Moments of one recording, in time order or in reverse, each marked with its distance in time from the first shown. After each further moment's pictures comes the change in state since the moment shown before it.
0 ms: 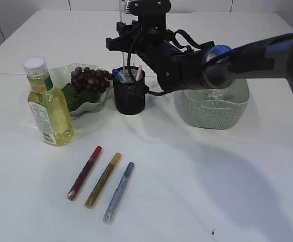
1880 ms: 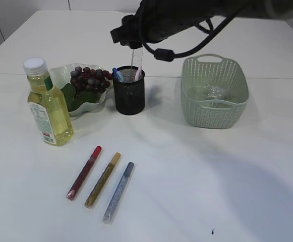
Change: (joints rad) left arm 0.000 0.000 0.000 -0.063 0.001 0.000; right arm -0.008 -0.310 0.000 -0.025 0.895 -0.088
